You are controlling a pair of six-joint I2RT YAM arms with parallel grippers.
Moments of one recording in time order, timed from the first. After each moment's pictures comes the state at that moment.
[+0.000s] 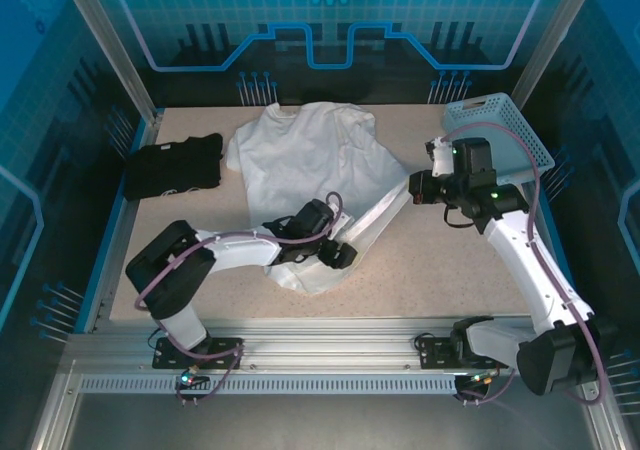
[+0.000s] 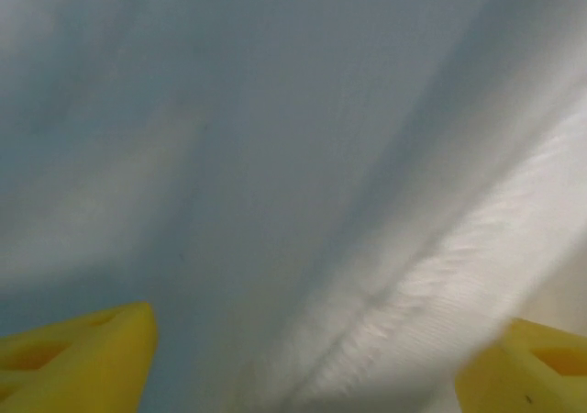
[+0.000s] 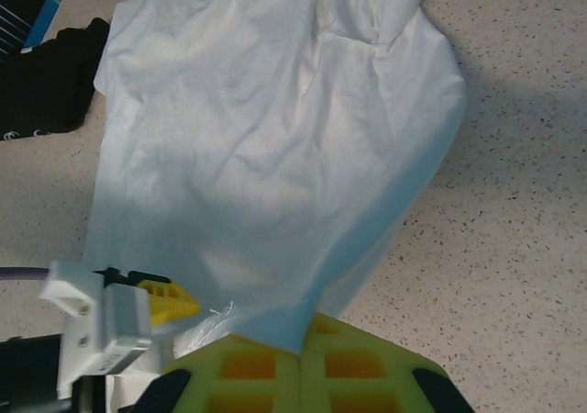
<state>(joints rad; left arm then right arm) -0.78 1.71 0.87 -0.02 0.13 -0.18 0.19 1.16 1.10 -0.69 -0.29 0.23</state>
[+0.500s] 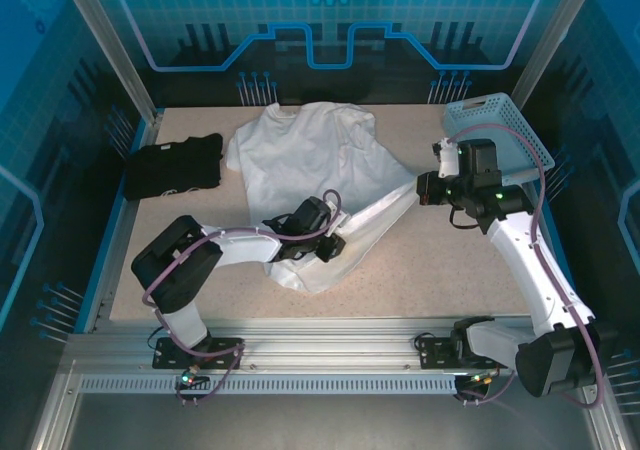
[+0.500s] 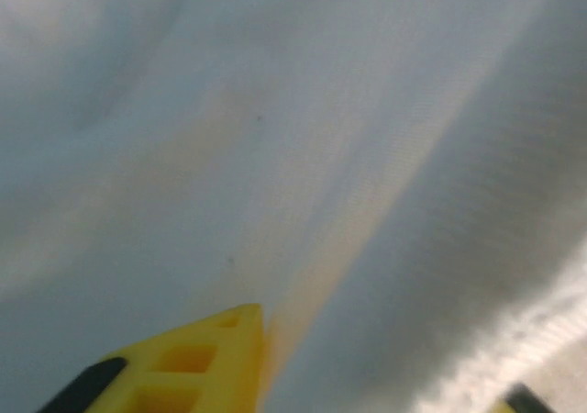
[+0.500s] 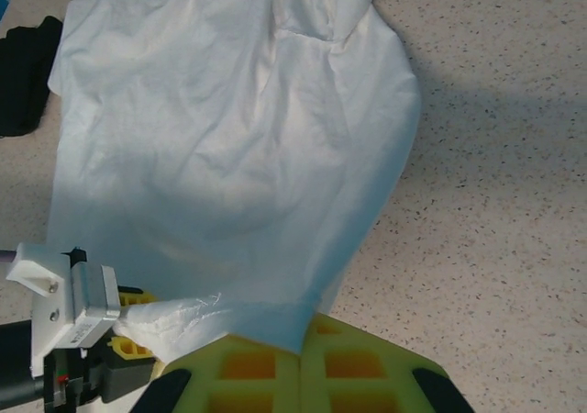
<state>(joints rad) -0.74 1.73 0.87 0.01 0.13 -0.16 0.16 1.15 1.11 -0.72 -0.24 0.20</state>
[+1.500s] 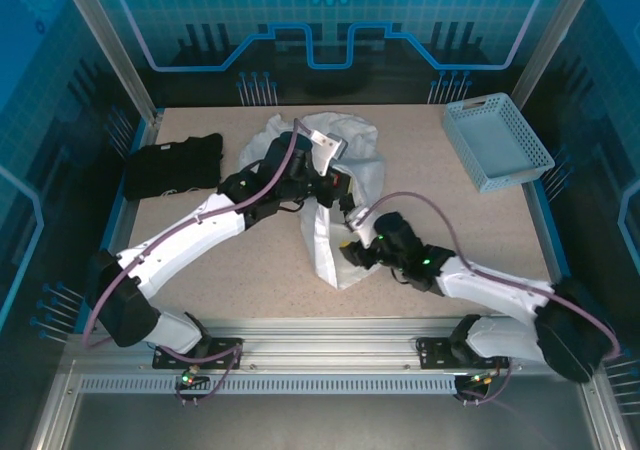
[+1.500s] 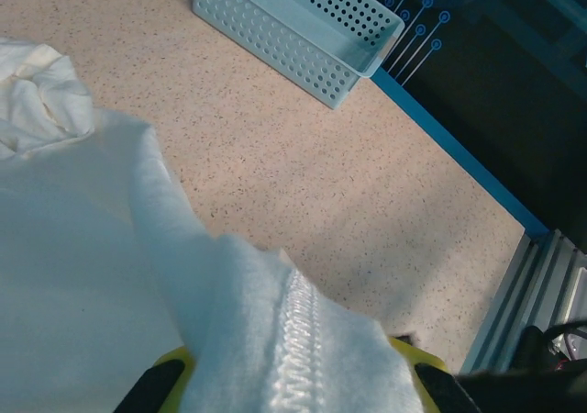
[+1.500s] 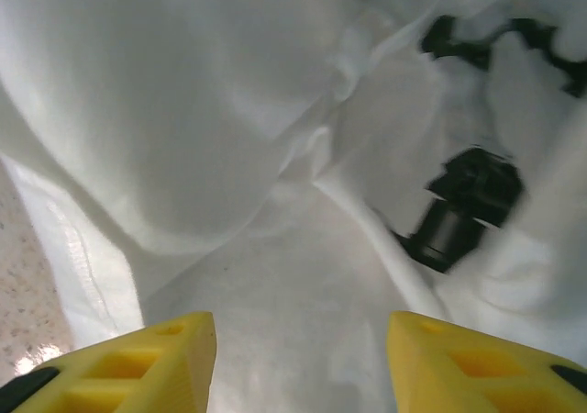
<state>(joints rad) -0.69 1.46 1.34 -0.40 0.24 -0.30 0.81 1.23 0.55 0.06 0.04 -0.03</state>
